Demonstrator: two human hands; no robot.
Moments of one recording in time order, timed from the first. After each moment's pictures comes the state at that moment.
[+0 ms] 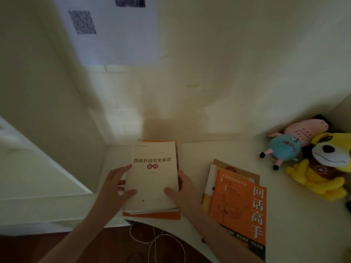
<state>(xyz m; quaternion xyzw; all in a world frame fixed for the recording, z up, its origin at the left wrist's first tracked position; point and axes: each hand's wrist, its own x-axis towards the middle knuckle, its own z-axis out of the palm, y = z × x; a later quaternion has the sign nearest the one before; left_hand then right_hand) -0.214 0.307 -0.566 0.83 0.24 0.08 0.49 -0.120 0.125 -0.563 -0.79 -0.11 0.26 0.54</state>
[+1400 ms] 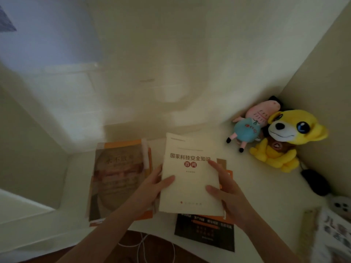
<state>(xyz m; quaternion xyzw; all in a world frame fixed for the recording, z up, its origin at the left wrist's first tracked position) -0.129 0.161 -0.539 0.60 0.17 -0.16 0.77 -0.090 -0.067 -0.554 -0.60 -0.01 0.27 0.75</state>
